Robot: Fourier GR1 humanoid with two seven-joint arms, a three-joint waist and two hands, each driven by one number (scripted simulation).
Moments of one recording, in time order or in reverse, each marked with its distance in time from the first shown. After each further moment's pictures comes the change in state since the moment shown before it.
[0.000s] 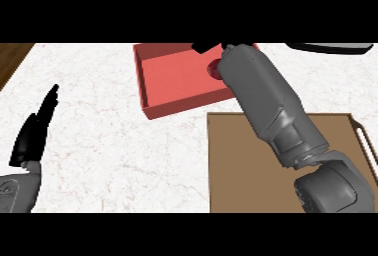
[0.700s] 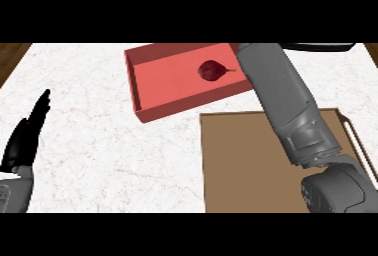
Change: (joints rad) left arm 0.030 0.018 0.028 -0.002 0.010 -0.011 0.013; right arm 0.048 -0.029 -0.163 -0.100 -0.187 -0.185 -0.320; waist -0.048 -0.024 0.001
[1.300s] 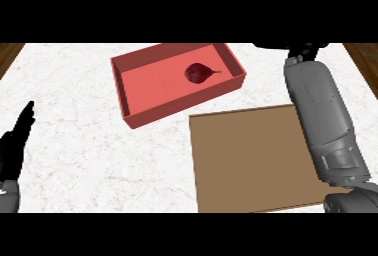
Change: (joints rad) left arm 0.089 0.010 0.046 -0.050 0.008 0.008 0.016; right arm 0.278 -0.094 0.022 -0.279 -0.097 0.183 -0.039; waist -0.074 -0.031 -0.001
